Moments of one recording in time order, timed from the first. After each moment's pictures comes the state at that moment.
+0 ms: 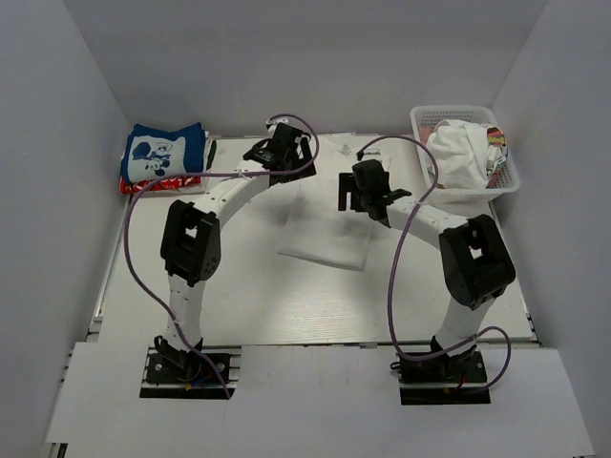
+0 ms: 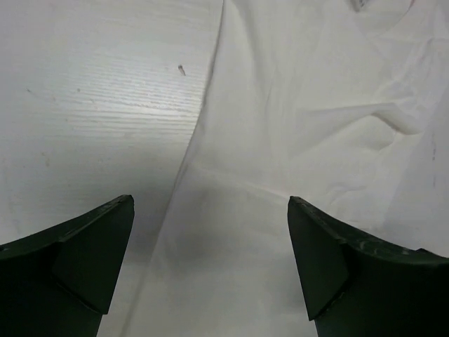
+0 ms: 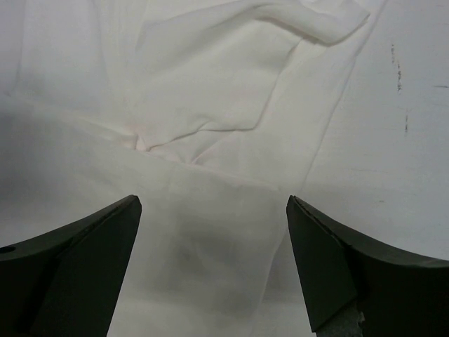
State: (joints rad) left arm -0.52 2.12 1.87 -0.54 -0.25 -0.60; right arm 0.51 1.80 1.19 -0.10 0.28 0.29
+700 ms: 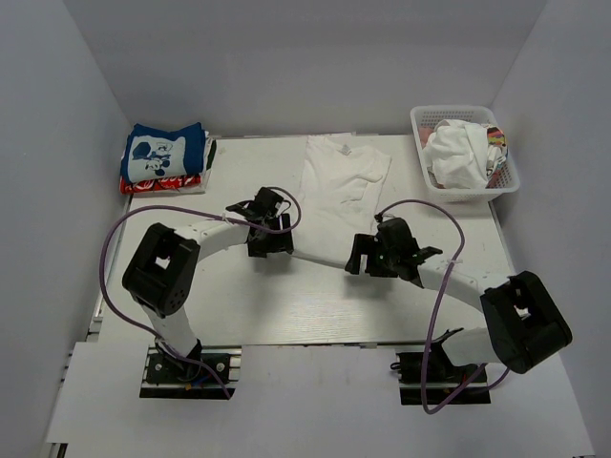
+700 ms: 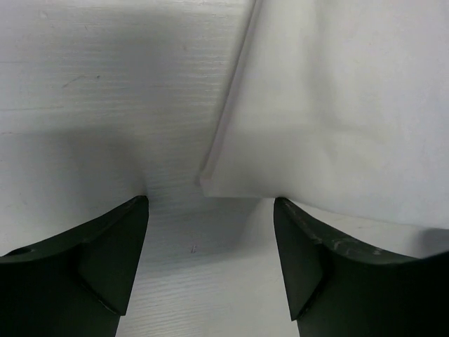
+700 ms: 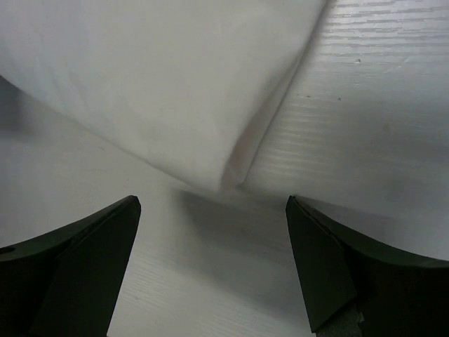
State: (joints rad) left arm -0.55 1.75 1.07 -0.44 -0.03 -0.60; right arm 0.54 1.35 0.59 -0.12 -0.11 0.51
